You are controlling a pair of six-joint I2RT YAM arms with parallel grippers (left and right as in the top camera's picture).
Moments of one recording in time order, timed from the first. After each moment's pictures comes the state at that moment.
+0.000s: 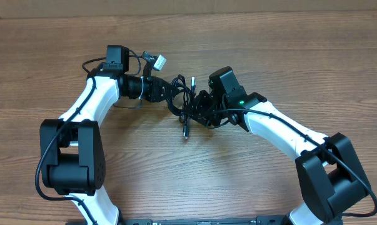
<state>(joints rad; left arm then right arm) -0.07 1.93 1.31 -0.60 1.05 0.19 0.53 1.77 1.11 -0.29 -0.53 1.12</state>
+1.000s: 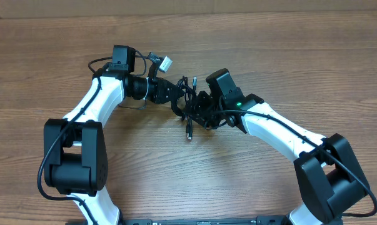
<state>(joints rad) -0.11 1.93 1.31 -0.59 1.05 0.19 0.55 1.77 1.11 -0.30 -0.45 1.20</state>
